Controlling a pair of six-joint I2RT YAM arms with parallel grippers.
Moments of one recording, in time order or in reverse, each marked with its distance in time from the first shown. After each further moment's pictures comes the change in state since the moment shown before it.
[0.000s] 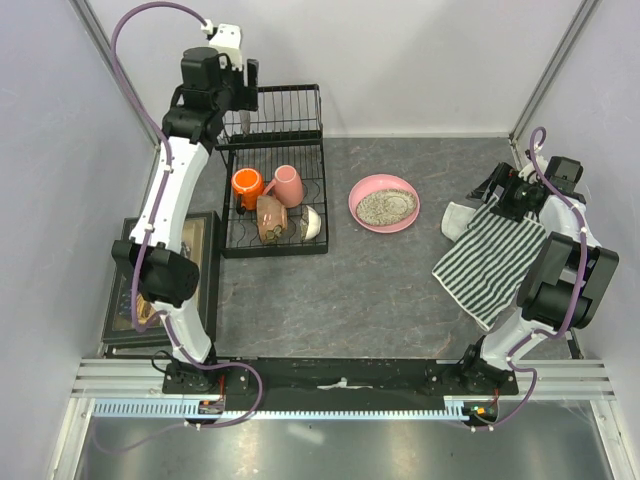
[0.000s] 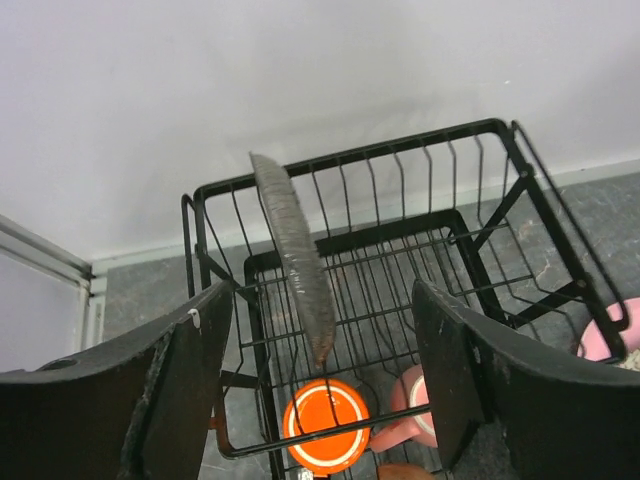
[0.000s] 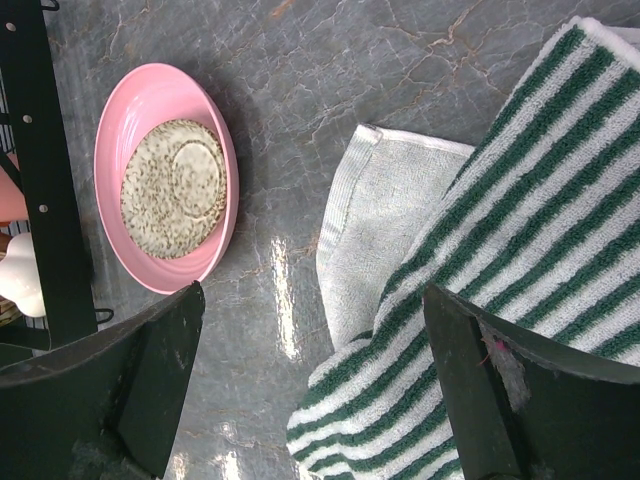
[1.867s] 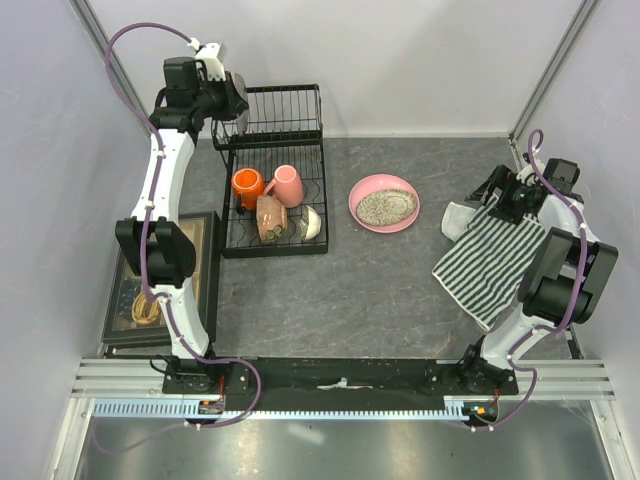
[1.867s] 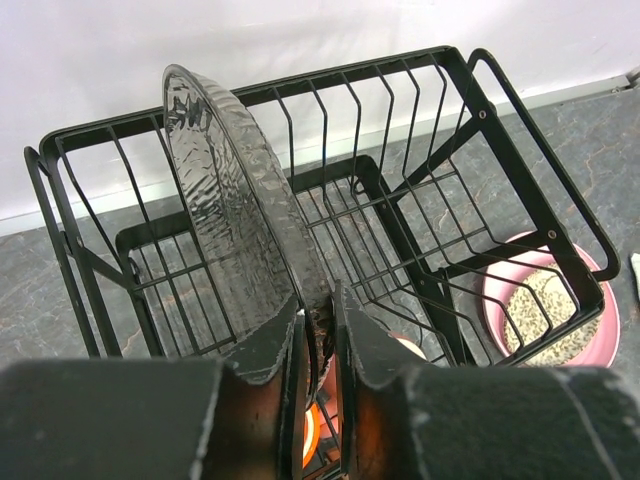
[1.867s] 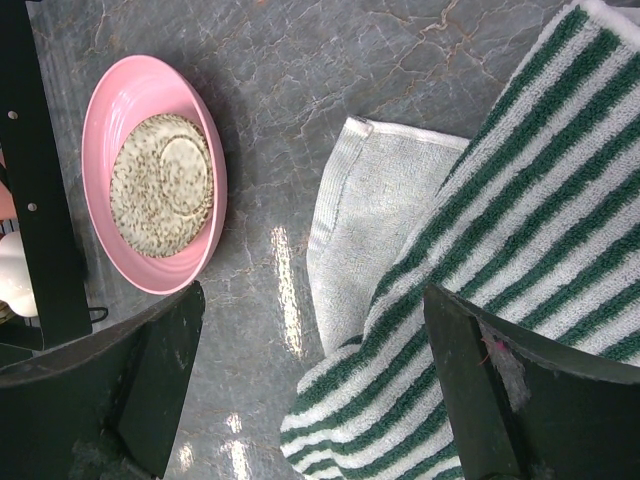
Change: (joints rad) left arm 0.192 0.162 0.028 -0.023 0.488 -0.152; right arm 0.000 0.035 0.000 0.002 -0.001 -0.004
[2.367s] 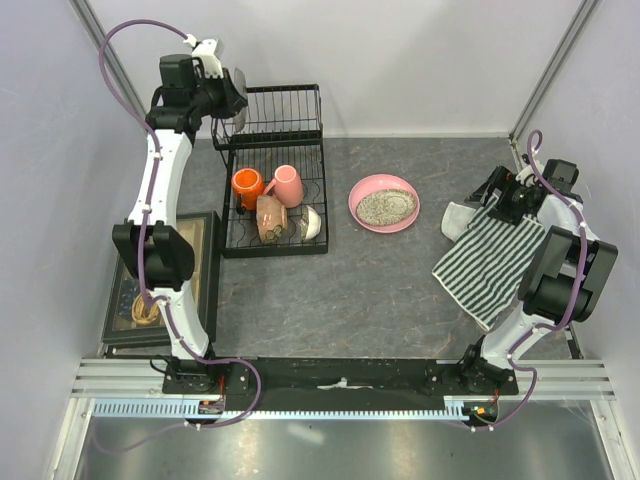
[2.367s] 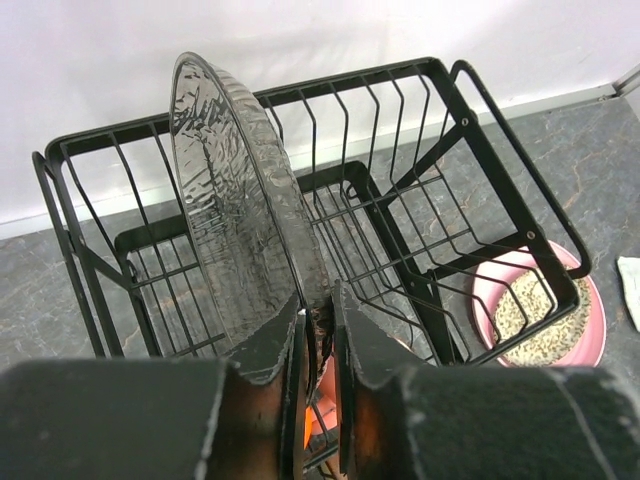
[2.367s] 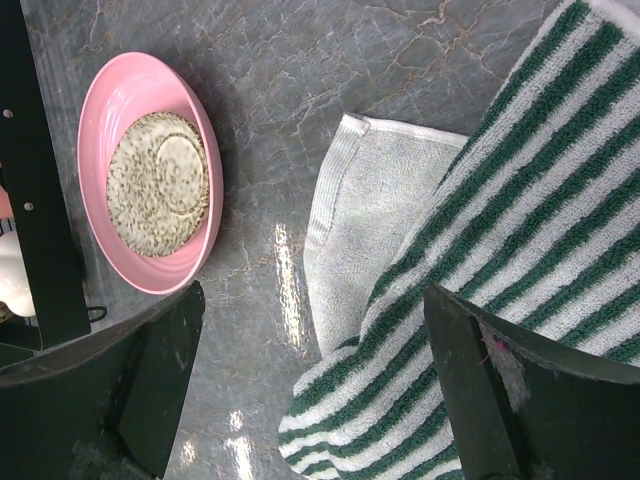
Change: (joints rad) left arm 0.000 -0.026 0.000 -0.006 0.003 -0.012; right arm 0.000 0.012 0.000 0.000 0.000 0.000
